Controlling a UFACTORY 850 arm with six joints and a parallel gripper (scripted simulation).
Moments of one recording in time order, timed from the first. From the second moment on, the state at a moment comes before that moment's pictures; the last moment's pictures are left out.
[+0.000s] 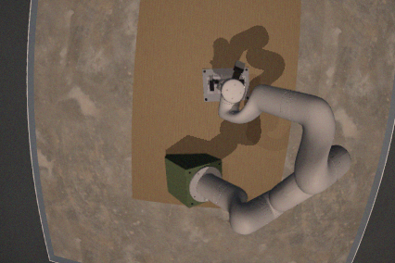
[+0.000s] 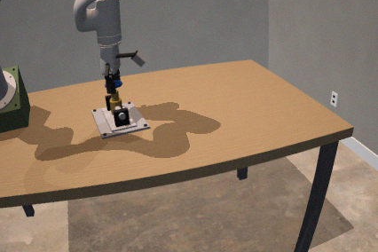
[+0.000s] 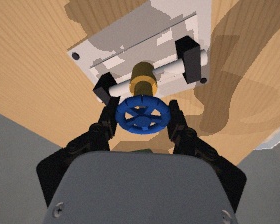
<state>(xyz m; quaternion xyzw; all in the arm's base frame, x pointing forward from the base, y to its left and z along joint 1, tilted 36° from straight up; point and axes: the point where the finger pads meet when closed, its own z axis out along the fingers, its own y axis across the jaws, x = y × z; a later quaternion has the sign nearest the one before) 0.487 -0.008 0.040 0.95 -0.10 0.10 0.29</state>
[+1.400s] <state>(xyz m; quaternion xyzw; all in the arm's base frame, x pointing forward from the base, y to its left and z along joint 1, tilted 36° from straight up) 0.487 -0.008 0.040 0.89 -0.32 0.17 0.26</state>
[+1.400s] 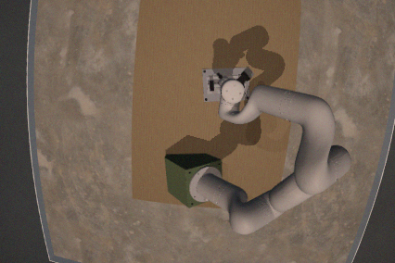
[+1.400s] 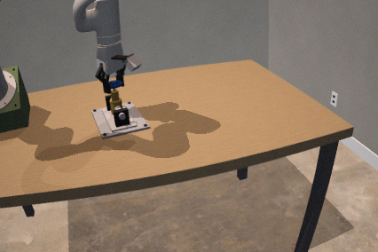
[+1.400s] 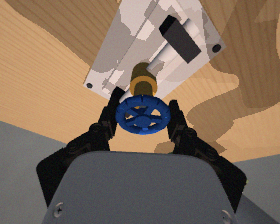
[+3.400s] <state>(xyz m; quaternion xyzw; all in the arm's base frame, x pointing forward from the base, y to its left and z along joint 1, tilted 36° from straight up) 0.487 -0.008 0.040 0.89 -0.34 0.18 0.26</state>
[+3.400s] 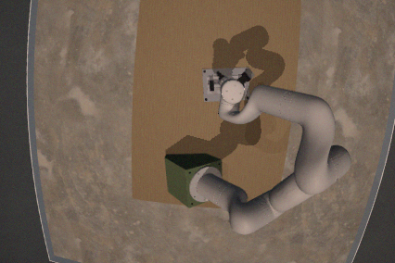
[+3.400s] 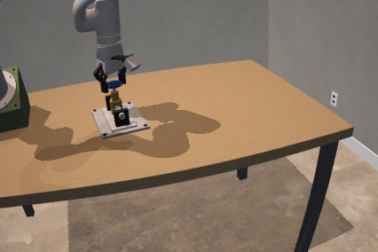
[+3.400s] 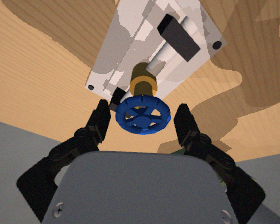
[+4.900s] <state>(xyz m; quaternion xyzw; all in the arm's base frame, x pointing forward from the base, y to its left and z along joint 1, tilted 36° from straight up) 0.480 0.021 0.080 0.89 -0.34 0.18 0.26</state>
